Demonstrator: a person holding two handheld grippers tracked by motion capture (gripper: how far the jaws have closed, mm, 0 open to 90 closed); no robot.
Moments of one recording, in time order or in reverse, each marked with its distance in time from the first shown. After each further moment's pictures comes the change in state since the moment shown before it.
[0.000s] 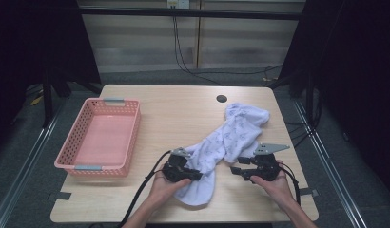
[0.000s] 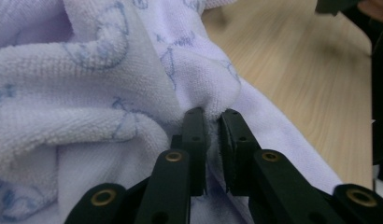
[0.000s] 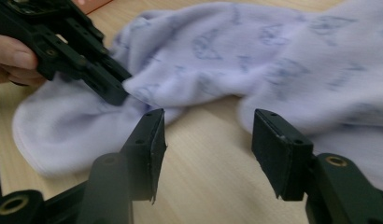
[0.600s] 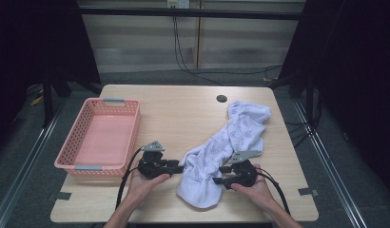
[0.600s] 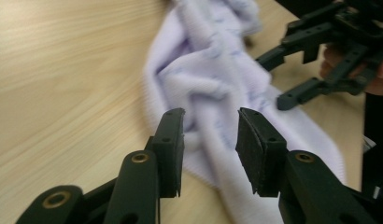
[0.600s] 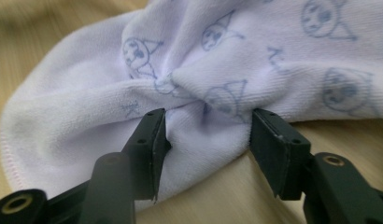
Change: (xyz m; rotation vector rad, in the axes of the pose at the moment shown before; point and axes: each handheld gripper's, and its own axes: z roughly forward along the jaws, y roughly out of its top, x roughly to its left) left arm 0.026 -0.020 -0.075 -0.140 0.098 -0.034; right arm 0.027 -0.006 0.057 0.123 0.080 -0.093
